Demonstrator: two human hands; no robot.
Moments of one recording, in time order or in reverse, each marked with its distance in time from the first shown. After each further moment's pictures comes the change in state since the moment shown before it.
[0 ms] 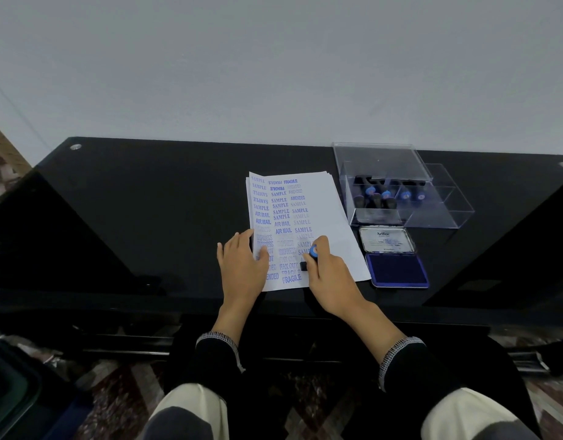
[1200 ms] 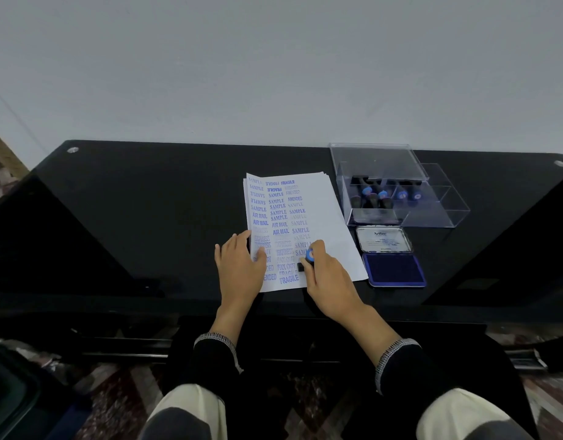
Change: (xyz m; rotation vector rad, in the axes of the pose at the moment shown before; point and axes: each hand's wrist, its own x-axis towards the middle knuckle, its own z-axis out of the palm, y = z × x) left_hand 0.000 0.001 0.000 -0.003 0.006 0.005; right_hand -0.003 0.009 0.006 -0.121 0.047 -0.062
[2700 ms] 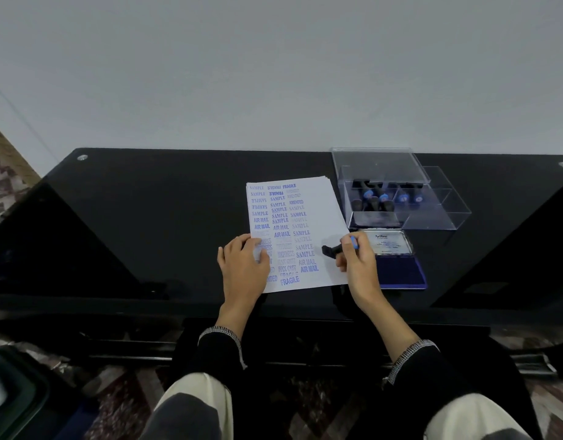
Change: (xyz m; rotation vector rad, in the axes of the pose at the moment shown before) left_hand 0.001 0.003 -0.001 0.095 -0.006 0.044; right_hand 0.008 0.020 -0.026 0.803 0.302 0.398
